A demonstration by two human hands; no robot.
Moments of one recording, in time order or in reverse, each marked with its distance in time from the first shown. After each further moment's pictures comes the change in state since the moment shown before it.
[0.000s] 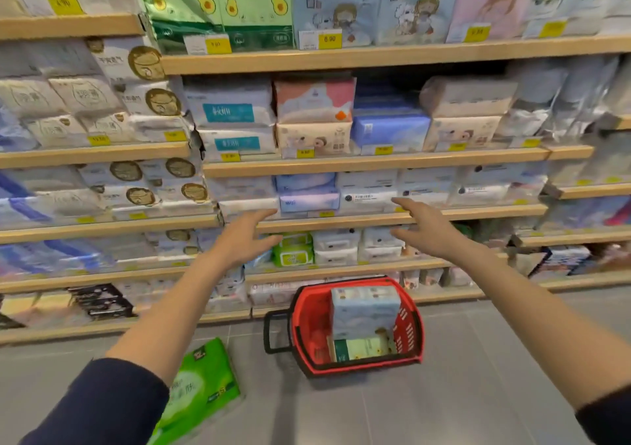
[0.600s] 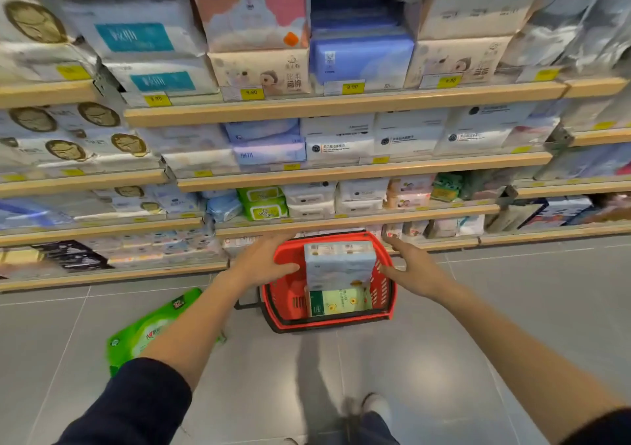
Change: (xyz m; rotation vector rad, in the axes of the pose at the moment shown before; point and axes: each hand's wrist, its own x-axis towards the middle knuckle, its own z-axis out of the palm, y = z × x) left_hand 0.043 0.042 0.172 -0.010 -0.344 -0.072; right_hand -0.014 0.161 0.077 0.181 -0.269 0.173
